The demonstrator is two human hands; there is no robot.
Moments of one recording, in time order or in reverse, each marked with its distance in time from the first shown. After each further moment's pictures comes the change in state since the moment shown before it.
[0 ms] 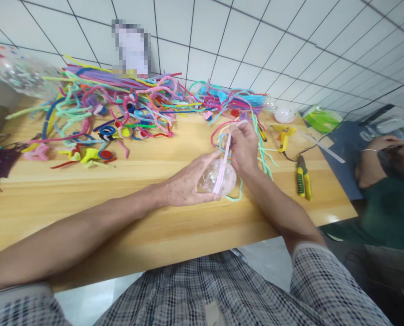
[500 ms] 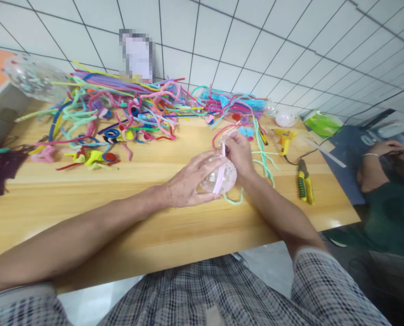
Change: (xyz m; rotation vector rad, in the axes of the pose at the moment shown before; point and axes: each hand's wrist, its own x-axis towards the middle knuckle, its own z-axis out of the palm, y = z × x) left_hand -0.001 -0.006 -0.004 0.191 0.080 0.167; right_hand -0.011 -0.003 0.001 -0.054 -0.104 0.160
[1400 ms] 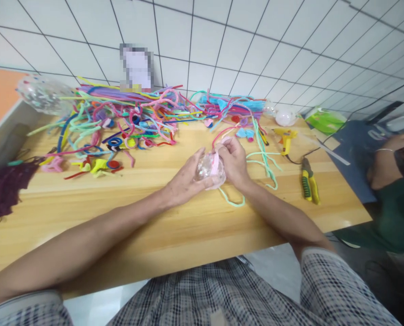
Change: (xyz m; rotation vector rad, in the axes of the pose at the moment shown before) left_hand -0.002 -0.004 -0.002 -0.265 0.039 -0.597; right_hand -0.009 0.017 0.010 -0.027 -0.040 -0.137
